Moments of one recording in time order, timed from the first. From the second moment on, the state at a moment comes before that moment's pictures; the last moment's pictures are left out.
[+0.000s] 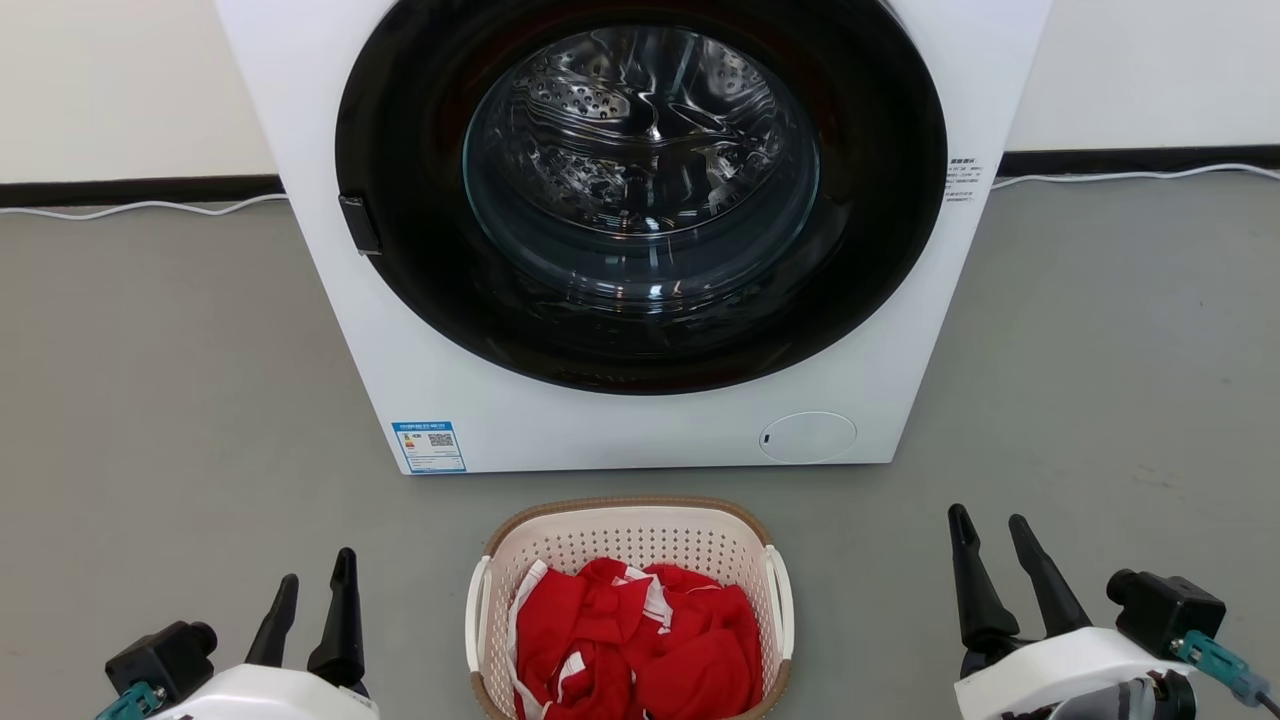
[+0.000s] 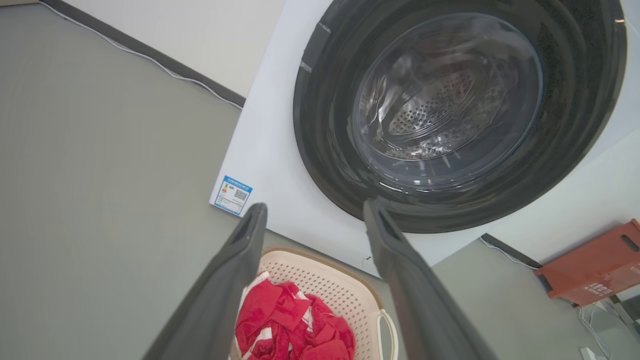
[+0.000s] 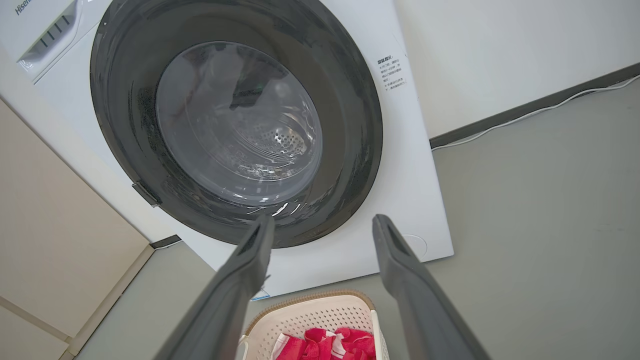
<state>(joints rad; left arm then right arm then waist) -0.01 0.08 0.07 0.33 -0.61 -0.10 -0.12 -0.02 -0.04 -0.02 0.27 0.44 0.12 -0.12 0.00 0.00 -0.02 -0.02</state>
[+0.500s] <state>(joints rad) -0.01 0.09 0.08 0.32 -0.42 -0.11 -0.17 -0.03 -0.04 -0.02 0.30 0.27 0.12 -0.16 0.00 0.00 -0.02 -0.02</state>
